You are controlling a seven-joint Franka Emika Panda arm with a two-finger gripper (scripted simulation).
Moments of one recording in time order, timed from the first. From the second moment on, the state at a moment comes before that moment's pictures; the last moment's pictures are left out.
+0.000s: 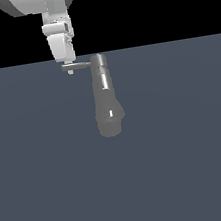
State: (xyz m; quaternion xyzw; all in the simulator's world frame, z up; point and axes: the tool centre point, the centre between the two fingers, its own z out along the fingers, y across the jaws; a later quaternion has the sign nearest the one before) arm 0.108 0.123 0.235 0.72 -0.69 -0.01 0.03
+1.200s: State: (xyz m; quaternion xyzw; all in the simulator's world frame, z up) arm 0.052 0.116 0.268 0.72 -0.69 -0.01 0.03
